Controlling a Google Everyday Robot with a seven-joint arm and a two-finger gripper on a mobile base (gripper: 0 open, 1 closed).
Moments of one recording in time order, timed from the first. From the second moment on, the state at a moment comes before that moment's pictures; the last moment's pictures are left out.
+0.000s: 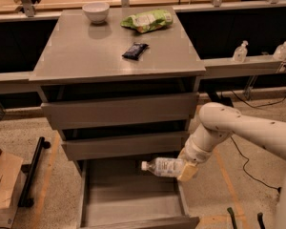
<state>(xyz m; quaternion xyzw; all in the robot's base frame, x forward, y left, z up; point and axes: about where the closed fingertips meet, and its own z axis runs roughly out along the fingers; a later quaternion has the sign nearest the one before) 0.510 -0.149 0.529 -0.64 0.74 0.21 0.06</state>
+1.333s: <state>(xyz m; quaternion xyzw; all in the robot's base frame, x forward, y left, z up) 0.507 -0.127 0.736 -0.72 0.68 0.05 0.14</state>
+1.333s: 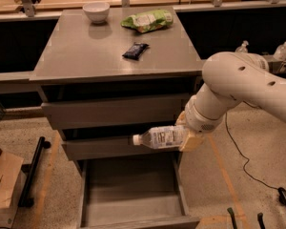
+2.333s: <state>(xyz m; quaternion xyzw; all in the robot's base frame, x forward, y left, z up) 0.581 -0.069 0.867 -0.78 0.59 -0.09 0.18</state>
